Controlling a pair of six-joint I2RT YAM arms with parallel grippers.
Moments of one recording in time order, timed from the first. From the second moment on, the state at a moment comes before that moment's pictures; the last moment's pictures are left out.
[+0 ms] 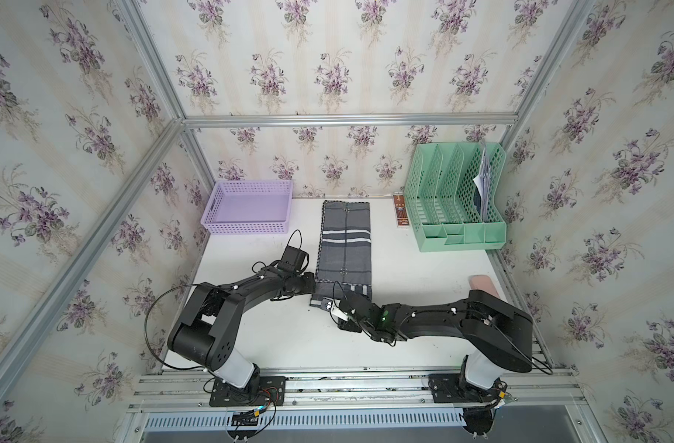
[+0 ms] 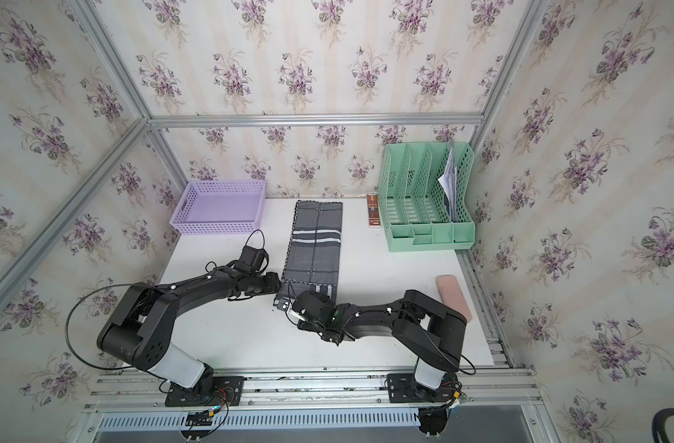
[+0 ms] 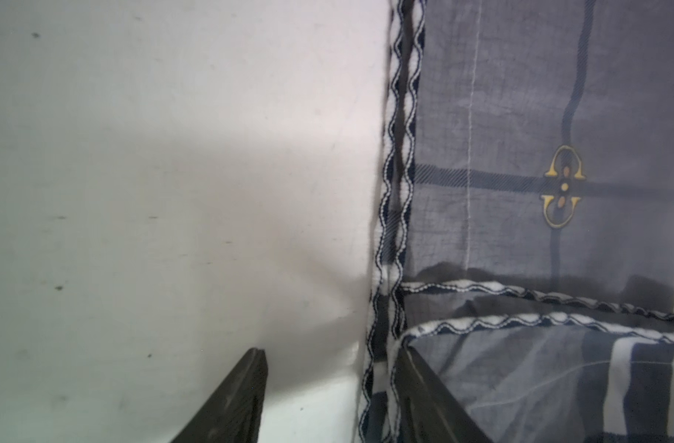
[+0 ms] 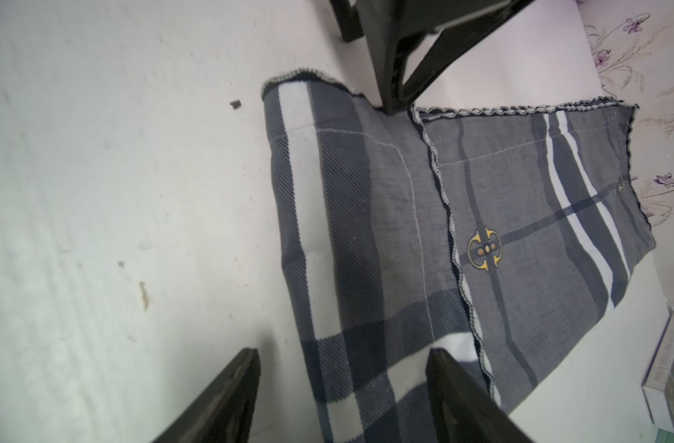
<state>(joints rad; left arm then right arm) -0.36 1.59 0.78 -0.29 0.08 -0.45 1.15 1.73 0.81 0.05 0.35 -0.38</state>
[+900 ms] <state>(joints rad) -0.33 1.20 0.66 -0.42 0.04 -0.46 0.77 1.98 1.36 -0.81 -0.67 -0.48</state>
